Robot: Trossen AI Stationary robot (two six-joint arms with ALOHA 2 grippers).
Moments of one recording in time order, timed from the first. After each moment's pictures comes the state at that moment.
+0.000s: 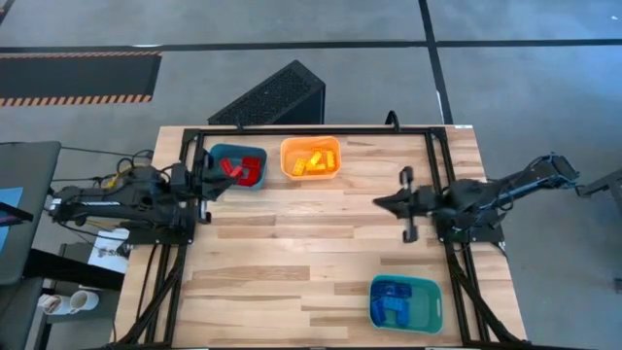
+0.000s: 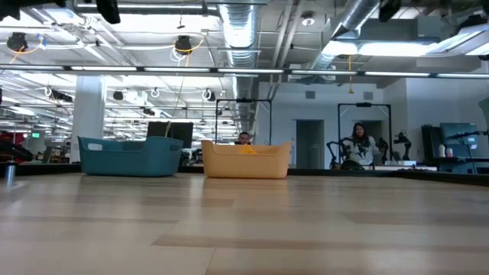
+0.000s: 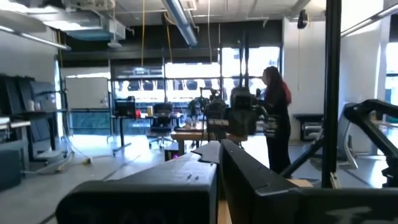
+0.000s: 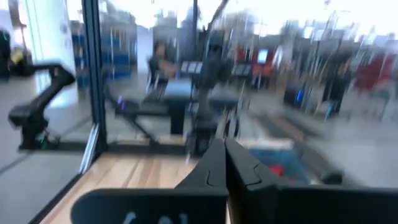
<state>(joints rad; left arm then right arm) 0.02 0.39 0.39 0.30 -0.07 0.02 0.30 0.73 0.46 0.41 0.34 -0.09</state>
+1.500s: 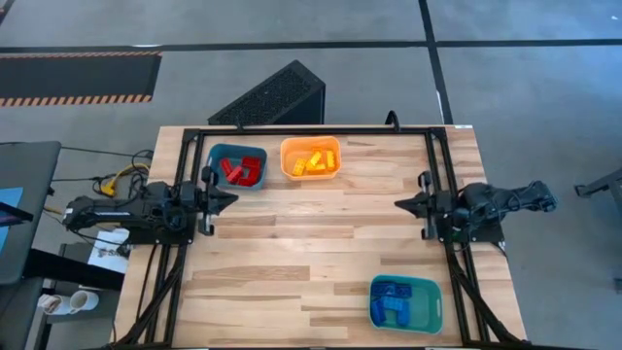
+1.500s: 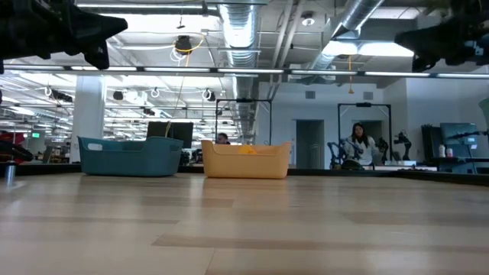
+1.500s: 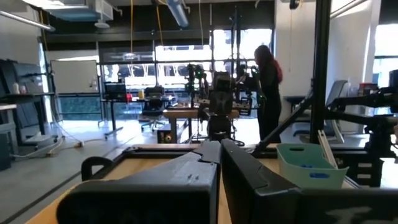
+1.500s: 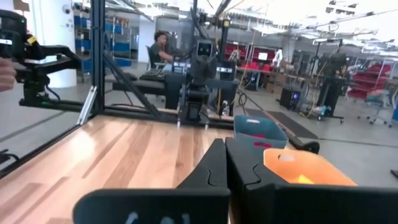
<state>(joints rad) 0.02 0.08 0.05 0.26 -0.03 0.02 0.20 0.00 0.11 0.01 0.23 -0.15</state>
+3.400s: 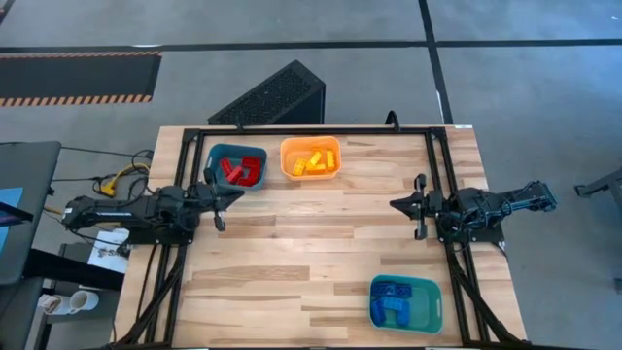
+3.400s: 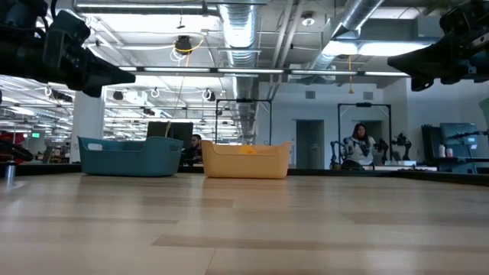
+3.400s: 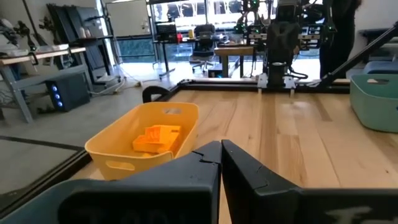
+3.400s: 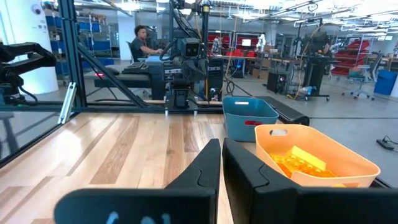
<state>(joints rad) 0.02 0.10 0.02 0.03 -0.27 0.04 0.20 0.01 0.01 0.05 0.31 -0.05</state>
